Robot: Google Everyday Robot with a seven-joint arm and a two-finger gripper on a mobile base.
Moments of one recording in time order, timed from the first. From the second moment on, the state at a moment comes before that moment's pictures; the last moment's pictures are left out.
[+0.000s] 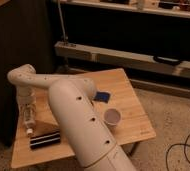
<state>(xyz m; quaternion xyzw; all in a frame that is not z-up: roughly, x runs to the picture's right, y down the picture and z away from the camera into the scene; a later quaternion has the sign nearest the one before) -0.392 0.111 0.858 -0.41 0.14 0.52 0.73</state>
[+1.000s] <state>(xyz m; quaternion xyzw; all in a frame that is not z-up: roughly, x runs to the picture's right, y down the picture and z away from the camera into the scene) -0.261 -0.032 0.749 -0.37 0.07 0.57 0.73</state>
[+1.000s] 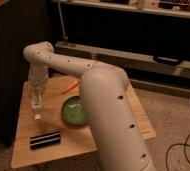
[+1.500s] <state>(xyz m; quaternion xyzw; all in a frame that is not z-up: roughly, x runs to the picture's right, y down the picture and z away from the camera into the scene) -0.170 -0.048 0.725 -0.35 0.07 0.60 0.71</state>
